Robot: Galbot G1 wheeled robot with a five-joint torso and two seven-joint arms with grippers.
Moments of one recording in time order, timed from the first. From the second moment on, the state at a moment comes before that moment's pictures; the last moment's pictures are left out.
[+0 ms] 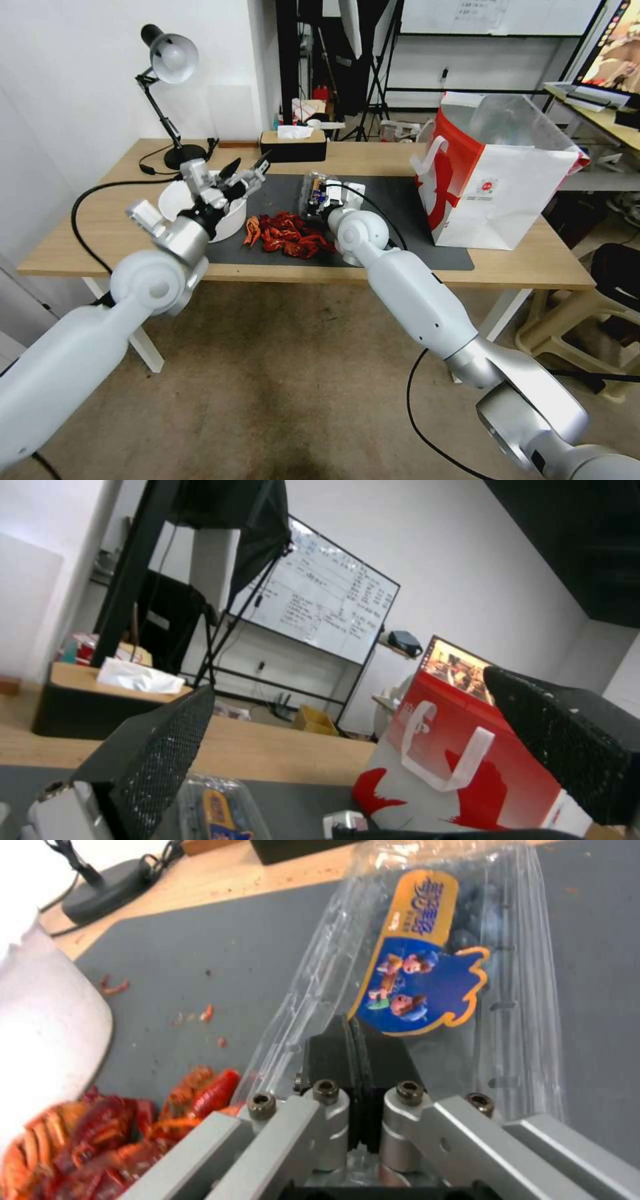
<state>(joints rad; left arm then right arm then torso) 0.70 -0.75 -0.02 -1.94 -1.38 -0.07 -0.08 -0.39 1.40 -0.16 1.30 0.99 -0.46 0.42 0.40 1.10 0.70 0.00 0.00</state>
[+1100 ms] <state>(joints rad) 0.03 -1.00 0.41 -1.17 -1.49 0.32 0.19 -0.41 1.37 -0.17 1.33 0.96 -0.48 0.43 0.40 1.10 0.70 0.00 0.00</state>
